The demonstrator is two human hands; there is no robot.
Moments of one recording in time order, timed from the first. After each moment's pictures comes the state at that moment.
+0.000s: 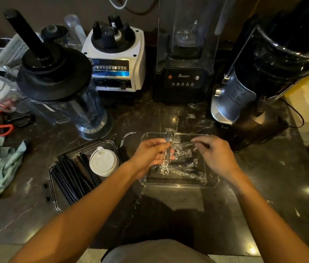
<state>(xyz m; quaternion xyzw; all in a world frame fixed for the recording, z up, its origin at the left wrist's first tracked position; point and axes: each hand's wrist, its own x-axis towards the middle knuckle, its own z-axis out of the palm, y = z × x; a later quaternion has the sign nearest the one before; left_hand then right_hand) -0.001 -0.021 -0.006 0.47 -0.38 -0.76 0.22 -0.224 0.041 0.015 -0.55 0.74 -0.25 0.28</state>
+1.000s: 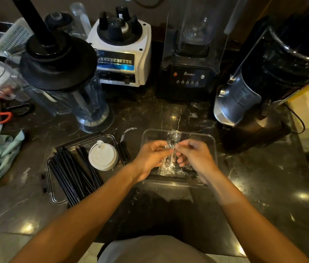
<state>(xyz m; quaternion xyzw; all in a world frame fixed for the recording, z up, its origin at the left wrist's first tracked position) -0.005 -0.006 -0.015 0.52 -0.40 -0.73 0.20 -0.172 0.031 0.003 -0.32 0.68 -0.37 0.55</state>
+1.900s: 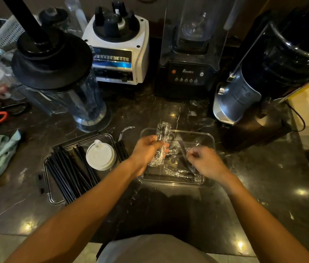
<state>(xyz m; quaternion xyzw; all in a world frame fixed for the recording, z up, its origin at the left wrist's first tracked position) -0.005 -0.022 -0.028 0.53 -0.38 -0.72 0.24 -0.218 0.038 -0.014 -0.54 0.73 -0.11 0.41</state>
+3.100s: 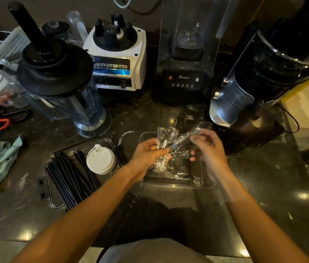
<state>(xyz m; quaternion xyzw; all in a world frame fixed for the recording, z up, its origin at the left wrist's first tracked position) -0.003 -0.009 -0.016 0.47 -0.40 -0.74 0.27 -0.208 0.034 0.010 -0.23 0.64 -0.51 0.53</state>
